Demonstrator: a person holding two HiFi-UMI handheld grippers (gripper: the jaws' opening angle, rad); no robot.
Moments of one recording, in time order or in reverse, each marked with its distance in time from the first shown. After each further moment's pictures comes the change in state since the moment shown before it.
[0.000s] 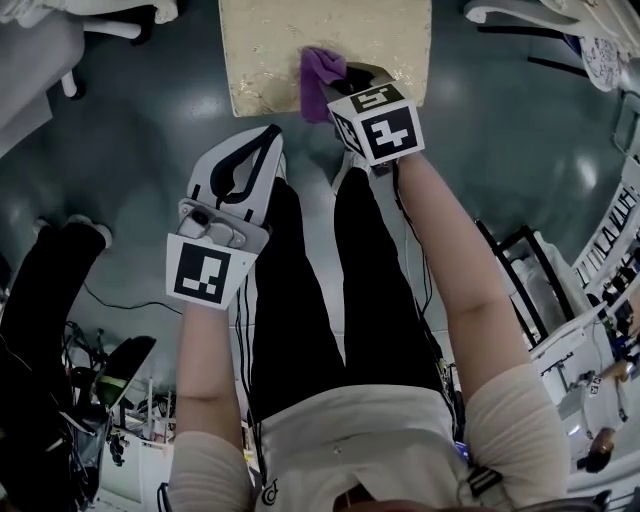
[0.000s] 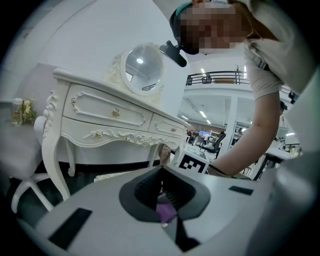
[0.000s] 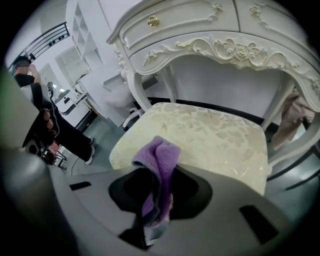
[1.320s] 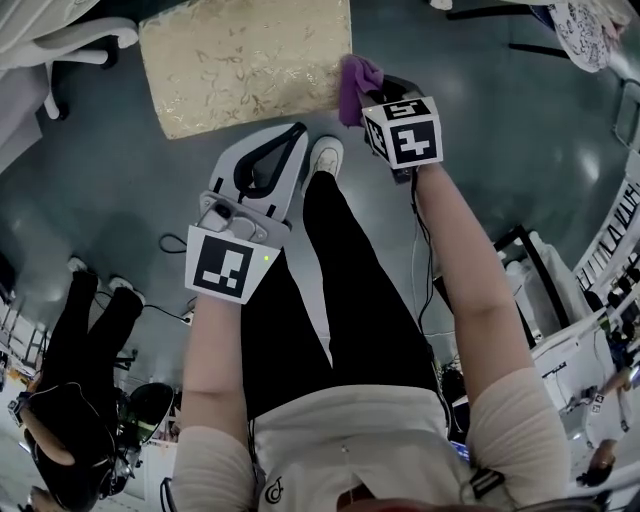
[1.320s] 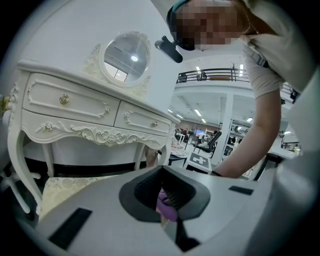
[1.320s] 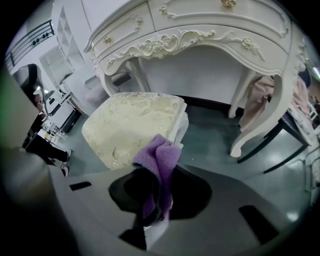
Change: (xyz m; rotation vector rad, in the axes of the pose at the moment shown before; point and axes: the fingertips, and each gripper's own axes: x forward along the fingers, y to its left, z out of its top) left arm 0.117 -0.116 0.003 0.018 0.002 -0.053; right arm -0.075 -0.162 -0.101 0.089 0.034 -0.140
